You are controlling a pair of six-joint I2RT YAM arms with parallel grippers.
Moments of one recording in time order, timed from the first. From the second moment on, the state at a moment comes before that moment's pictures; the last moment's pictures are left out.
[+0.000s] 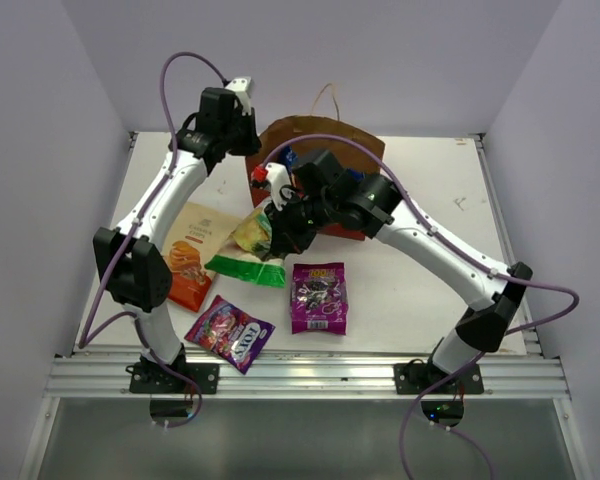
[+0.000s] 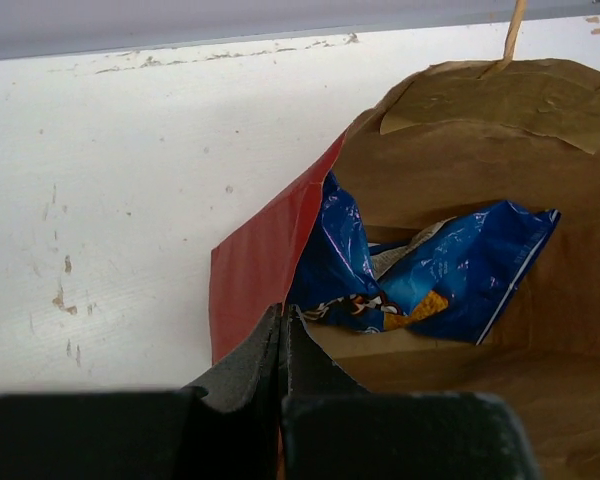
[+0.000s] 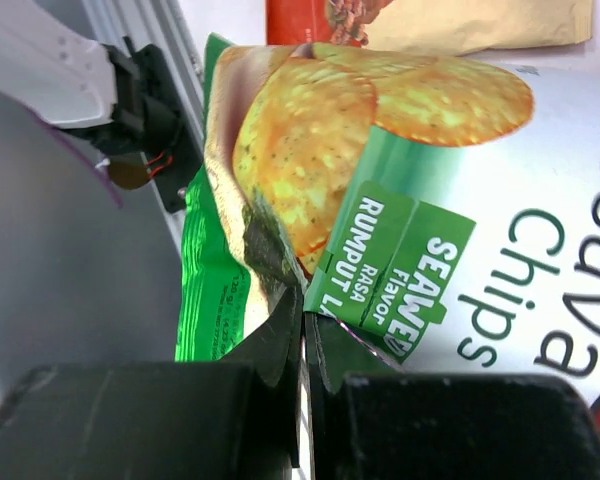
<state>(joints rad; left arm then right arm) -0.31 1.83 1.81 -0.54 0.11 -0.24 0.92 1.64 1.80 -0.92 -0.35 0.07</state>
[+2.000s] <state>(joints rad) -0.37 1.84 1.84 -0.59 -0.01 -0.31 0.57 1.83 1.85 -0.73 0.06 0.19</state>
